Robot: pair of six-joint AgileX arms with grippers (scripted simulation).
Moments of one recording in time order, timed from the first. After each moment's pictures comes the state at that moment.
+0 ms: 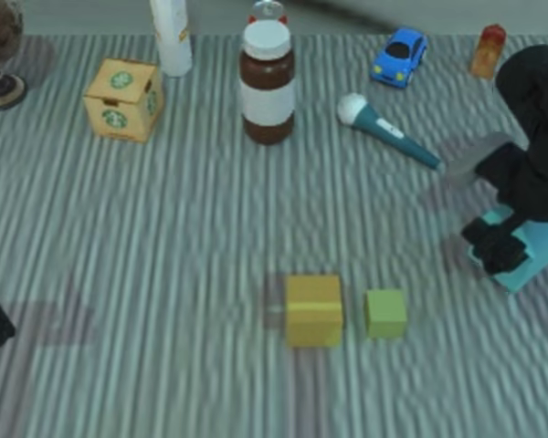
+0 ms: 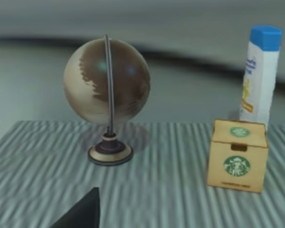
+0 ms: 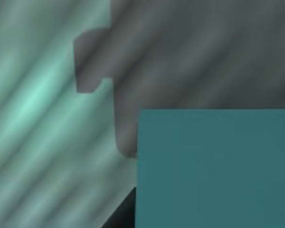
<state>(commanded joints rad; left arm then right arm) 0.02 0.00 0.00 0.00 0.00 0.00 0.21 2.03 1.36 -0.90 0.00 -0.47</state>
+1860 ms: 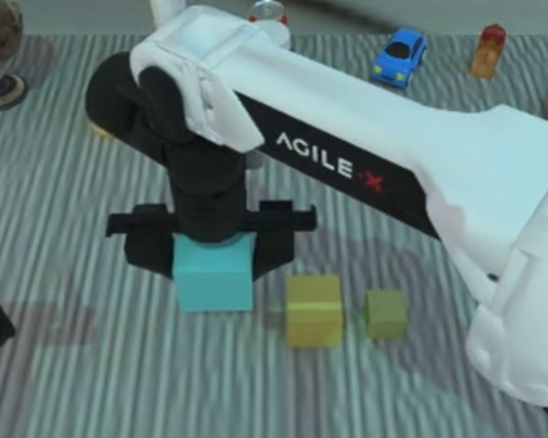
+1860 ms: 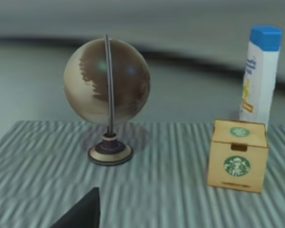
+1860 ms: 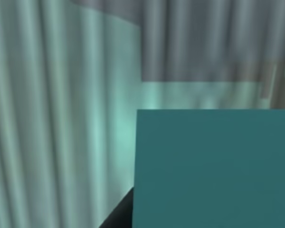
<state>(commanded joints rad) 0.02 0.00 0.00 0.00 0.00 0.00 0.91 2.50 2.43 -1.50 0.01 0.91</state>
